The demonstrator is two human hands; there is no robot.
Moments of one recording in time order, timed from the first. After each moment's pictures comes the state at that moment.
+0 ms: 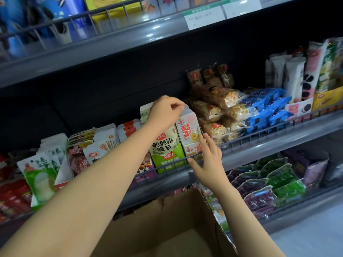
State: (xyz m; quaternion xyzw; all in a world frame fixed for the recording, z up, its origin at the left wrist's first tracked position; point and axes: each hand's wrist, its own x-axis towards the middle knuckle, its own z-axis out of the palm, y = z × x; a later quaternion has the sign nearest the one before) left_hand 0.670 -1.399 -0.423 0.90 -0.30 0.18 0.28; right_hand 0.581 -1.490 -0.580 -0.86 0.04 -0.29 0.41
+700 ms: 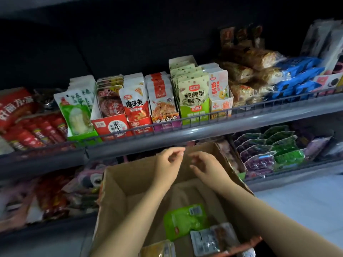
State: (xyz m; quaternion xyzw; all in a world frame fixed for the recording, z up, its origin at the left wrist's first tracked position) left_hand 0.540 -1.257 -0.623 0.82 -0.13 0.08 0.55; right_hand 0.500 -1.403 -0.639 -0.91 -0.06 -0.13 0.40
